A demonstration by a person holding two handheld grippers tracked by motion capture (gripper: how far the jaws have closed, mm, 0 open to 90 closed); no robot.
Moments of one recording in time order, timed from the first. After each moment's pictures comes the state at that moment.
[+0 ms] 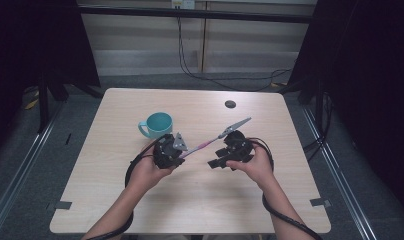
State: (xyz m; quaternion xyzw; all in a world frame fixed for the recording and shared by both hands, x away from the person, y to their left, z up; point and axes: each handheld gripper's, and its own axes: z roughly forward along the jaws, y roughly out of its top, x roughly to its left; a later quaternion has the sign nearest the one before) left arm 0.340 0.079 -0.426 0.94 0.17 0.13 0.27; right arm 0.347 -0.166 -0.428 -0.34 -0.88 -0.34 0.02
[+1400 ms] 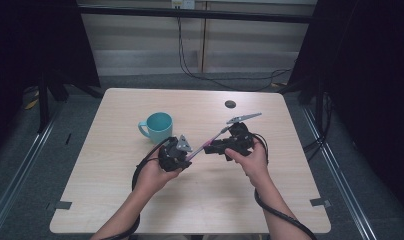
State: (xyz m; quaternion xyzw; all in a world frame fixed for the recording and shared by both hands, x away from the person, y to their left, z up) left arm 0.336 0.067 -0.437 0.93 0.20 0.10 0.30; right arm 0.358 -0.171 -0.419 -0.40 -0.79 -0.46 0.04
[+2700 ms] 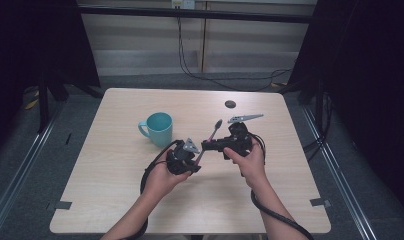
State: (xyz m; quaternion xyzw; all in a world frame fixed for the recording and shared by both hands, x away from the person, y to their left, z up) left arm 0.330 0.048 -0.445 0.92 0.22 0.05 0.32; right arm 0.353 -0.166 -0.414 -0.38 -0.77 -0.52 0.06
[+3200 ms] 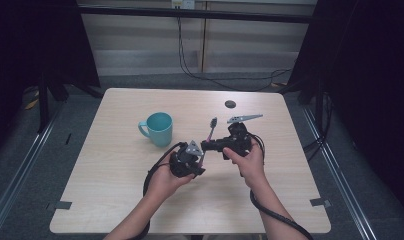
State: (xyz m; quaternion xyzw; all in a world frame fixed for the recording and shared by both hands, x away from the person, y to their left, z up) left arm 0.325 0.040 -0.449 0.92 0.20 0.04 0.34; right arm 0.353 -0.165 -0.415 -0.38 -0.76 -0.52 0.06
